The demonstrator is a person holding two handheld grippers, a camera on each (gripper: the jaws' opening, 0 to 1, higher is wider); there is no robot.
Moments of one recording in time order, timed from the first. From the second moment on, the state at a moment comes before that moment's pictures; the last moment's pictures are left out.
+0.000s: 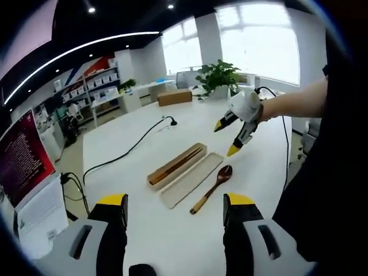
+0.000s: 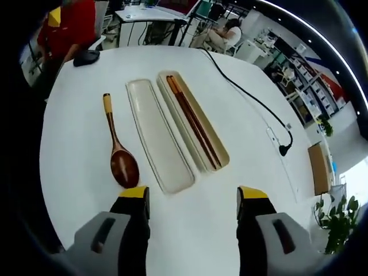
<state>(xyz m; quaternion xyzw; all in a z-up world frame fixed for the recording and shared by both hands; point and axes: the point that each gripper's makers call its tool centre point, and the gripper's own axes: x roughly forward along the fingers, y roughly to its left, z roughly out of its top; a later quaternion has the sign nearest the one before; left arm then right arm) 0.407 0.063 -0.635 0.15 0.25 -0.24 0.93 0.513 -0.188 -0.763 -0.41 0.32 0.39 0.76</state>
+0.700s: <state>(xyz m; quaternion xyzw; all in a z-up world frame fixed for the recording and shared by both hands) 0.388 0.081 -0.641 0.16 0.26 -0.21 0.93 0.505 -0.159 -0.758 -0.42 0.29 0.46 0.73</state>
